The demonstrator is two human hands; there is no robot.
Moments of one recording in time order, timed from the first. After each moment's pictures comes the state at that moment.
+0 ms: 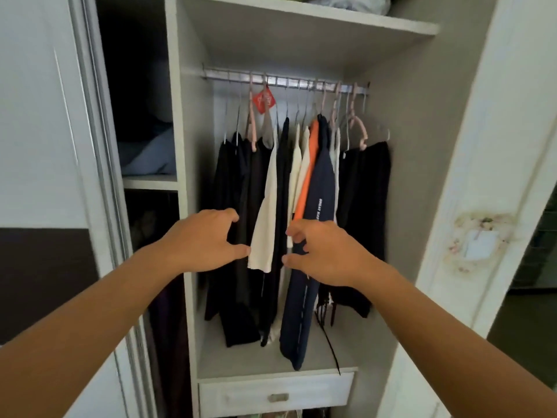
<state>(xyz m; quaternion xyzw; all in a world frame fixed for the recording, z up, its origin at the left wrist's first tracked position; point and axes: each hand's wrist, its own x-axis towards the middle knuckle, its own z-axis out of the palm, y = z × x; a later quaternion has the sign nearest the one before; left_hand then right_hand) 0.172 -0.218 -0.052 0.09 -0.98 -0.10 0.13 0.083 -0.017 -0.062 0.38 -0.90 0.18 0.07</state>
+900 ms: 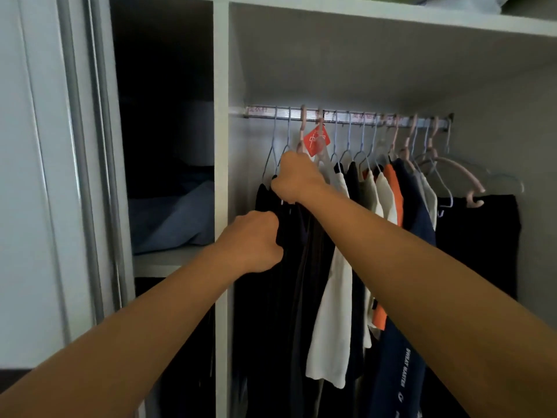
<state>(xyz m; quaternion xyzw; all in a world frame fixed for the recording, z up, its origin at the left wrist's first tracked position) -0.011 -0.366 0.010 0.06 -0.98 -0.09 0.19 -0.118 -0.305 0.083 0.32 -0.89 0.23 0.24</state>
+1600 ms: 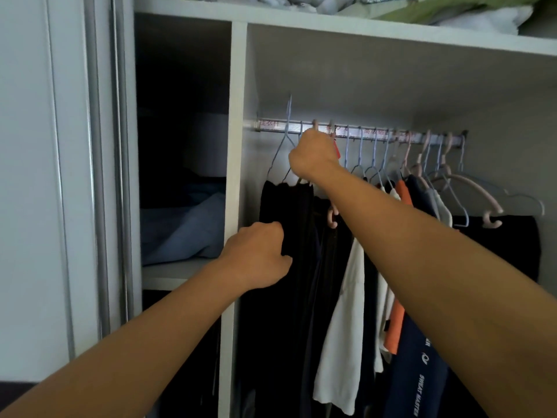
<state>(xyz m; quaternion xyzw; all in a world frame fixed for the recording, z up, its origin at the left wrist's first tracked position) -0.003 -0.370 0.012 0.07 -0.96 -0.09 0.24 -0.123 -0.308 0.135 0.29 -0.86 0.29 0.31</state>
